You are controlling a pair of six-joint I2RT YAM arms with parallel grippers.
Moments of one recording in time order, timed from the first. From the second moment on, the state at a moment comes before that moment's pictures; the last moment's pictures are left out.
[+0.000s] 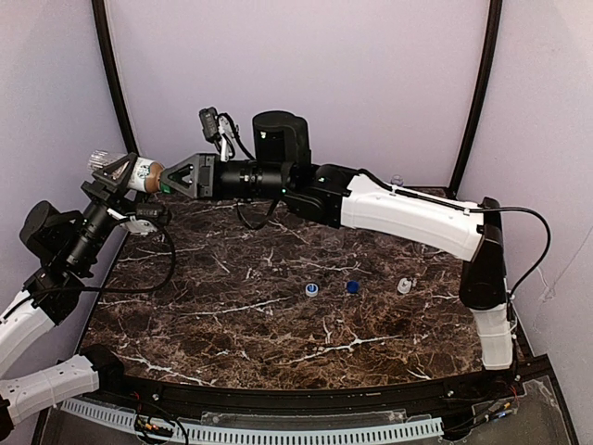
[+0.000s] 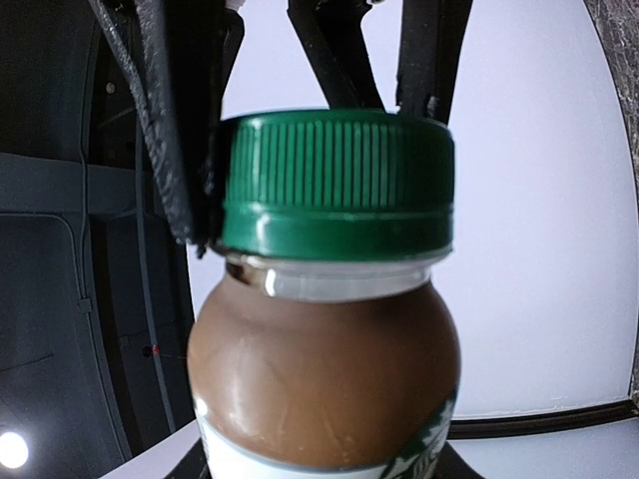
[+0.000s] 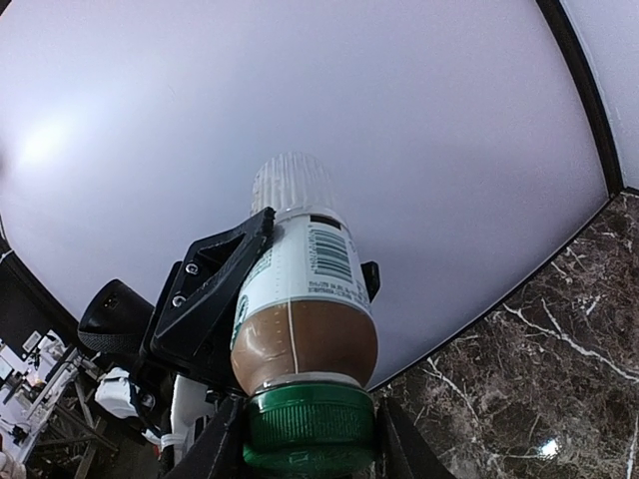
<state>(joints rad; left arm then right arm) -0.47 0.61 0.62 0.32 -0.05 1.82 1.13 2.13 2.14 0.00 -0.36 0.65</state>
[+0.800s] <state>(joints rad) -0.46 0.65 0.98 -0.47 0.08 1.40 1.25 2.04 2.08 -0.10 -0.10 -0.21</state>
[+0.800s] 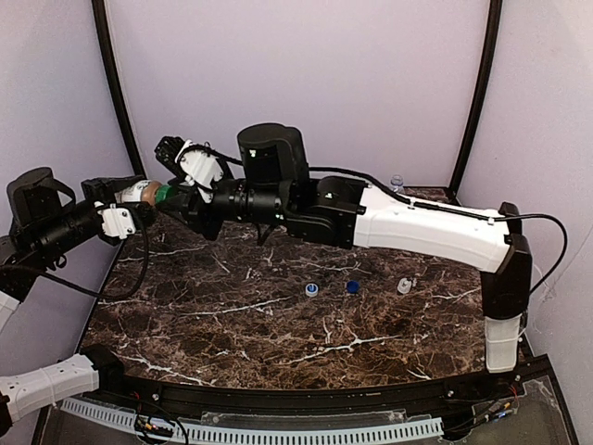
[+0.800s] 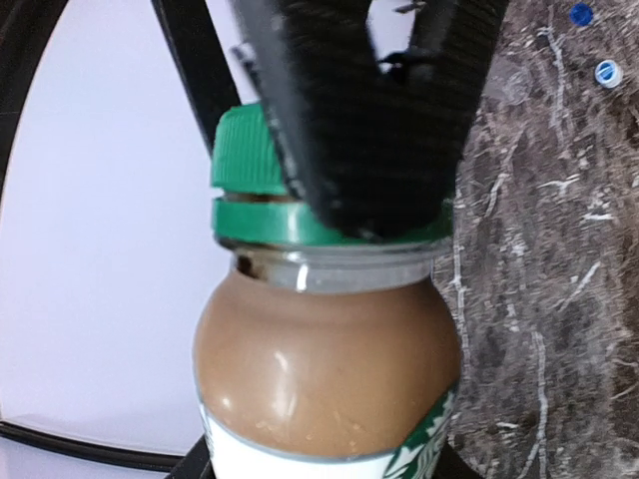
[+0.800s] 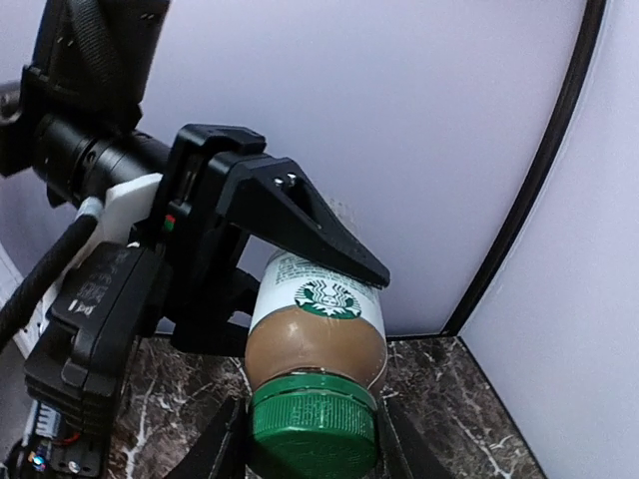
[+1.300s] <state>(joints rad) -0.46 0.74 1.13 -1.04 0.38 1.27 1.42 1.89 1.66 0.08 0.12 -1.38</state>
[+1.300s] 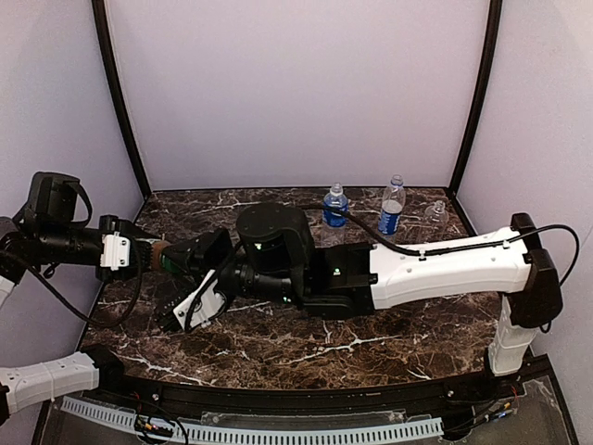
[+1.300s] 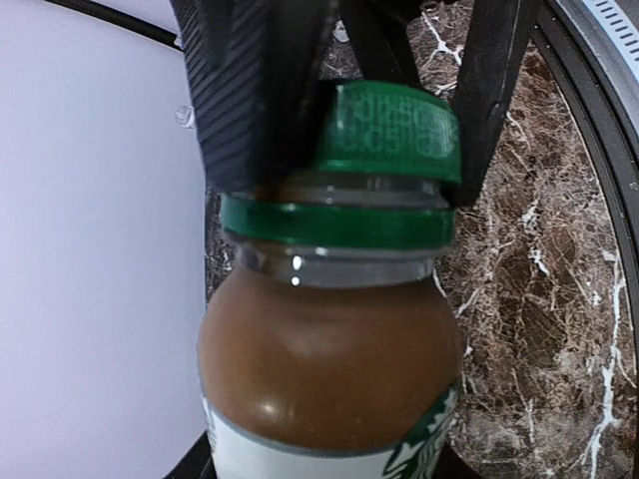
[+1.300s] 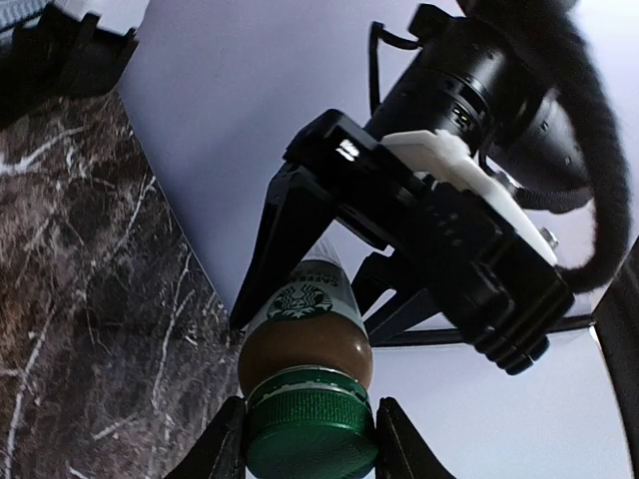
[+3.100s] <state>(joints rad) -0.58 0.63 0.69 -0.04 0.00 1.49 1.21 1.89 1.73 0.12 -0.18 0.53</state>
